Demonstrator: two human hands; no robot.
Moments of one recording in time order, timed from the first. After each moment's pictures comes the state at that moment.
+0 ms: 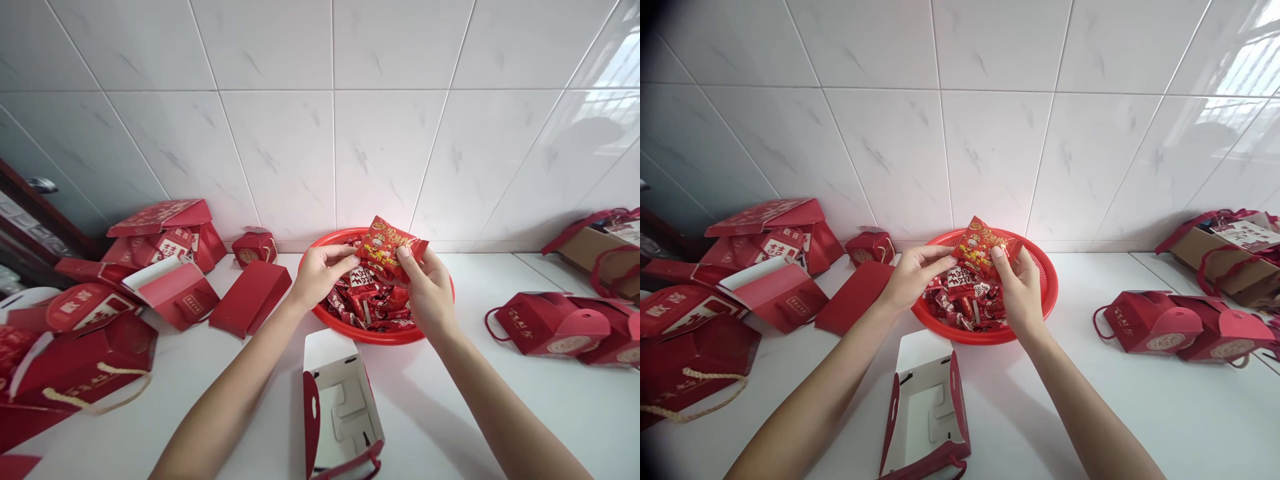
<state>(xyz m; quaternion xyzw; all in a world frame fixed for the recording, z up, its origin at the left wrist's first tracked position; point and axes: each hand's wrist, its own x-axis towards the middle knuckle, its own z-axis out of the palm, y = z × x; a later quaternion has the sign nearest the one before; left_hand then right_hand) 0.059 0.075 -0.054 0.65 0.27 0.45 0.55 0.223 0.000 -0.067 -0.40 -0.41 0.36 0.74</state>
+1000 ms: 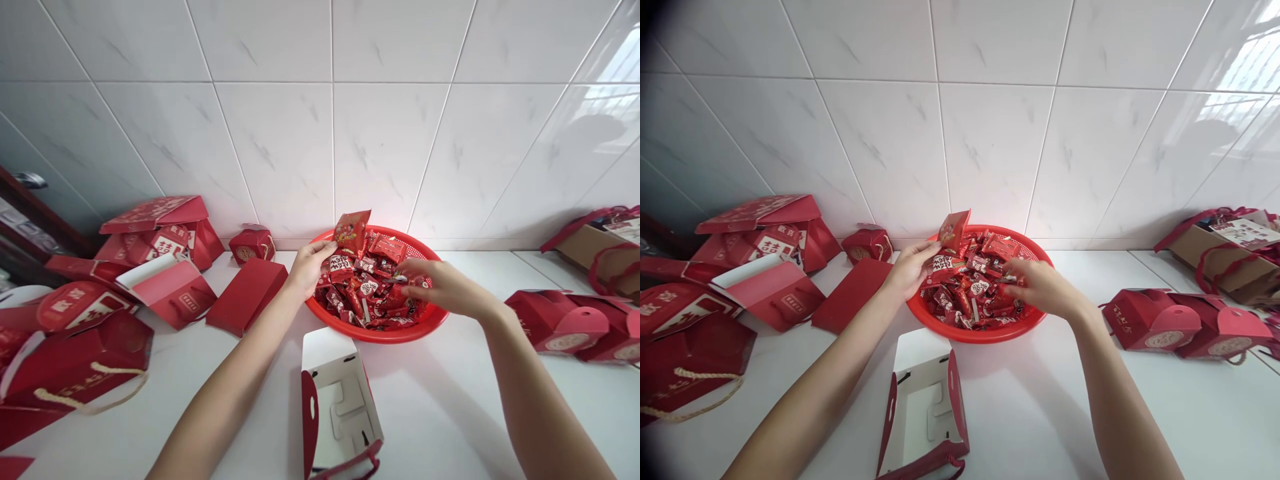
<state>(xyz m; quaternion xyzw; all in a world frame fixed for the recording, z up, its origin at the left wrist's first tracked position) 0.059 0.105 -0.072 0.46 0.32 0.51 0.65 0.302 0.001 -0.048 -0.63 -0.71 0.20 0.23</state>
